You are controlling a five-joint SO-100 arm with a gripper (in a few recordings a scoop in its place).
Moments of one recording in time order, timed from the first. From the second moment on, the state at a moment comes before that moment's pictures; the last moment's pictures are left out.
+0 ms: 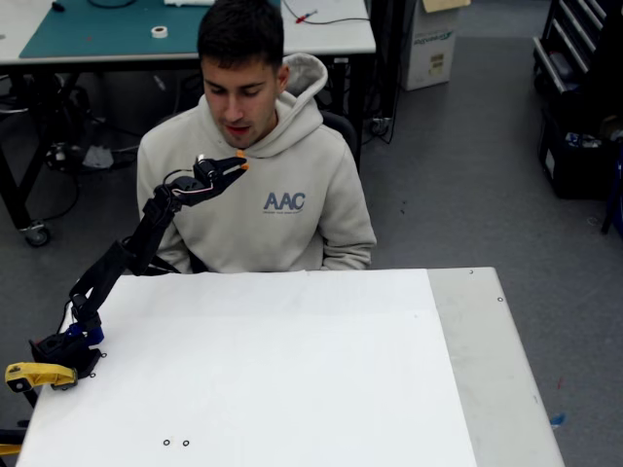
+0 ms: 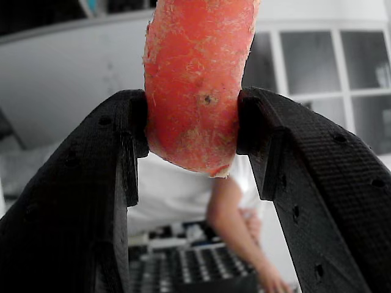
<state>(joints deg) 6.7 43.2 -13.4 48.3 -76.7</state>
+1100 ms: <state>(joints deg) 4.7 42.7 -13.4 34.0 -76.8</state>
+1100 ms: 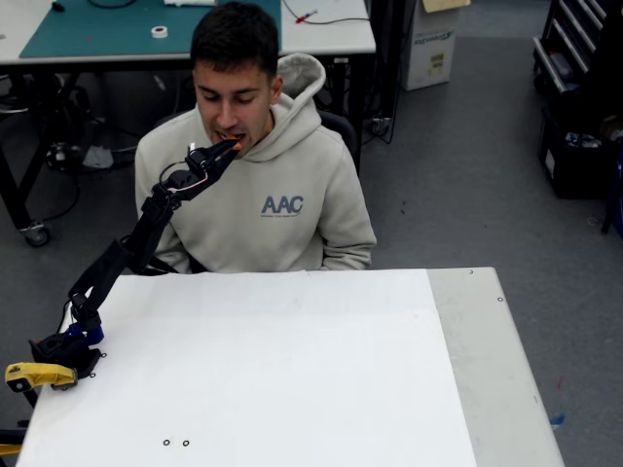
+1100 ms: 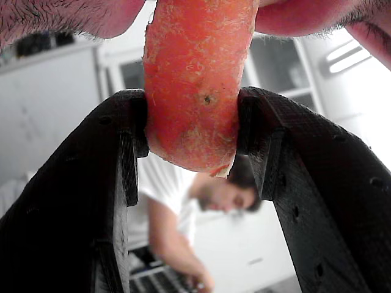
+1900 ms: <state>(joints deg) 10.8 42.8 -13.4 33.4 -76.3</state>
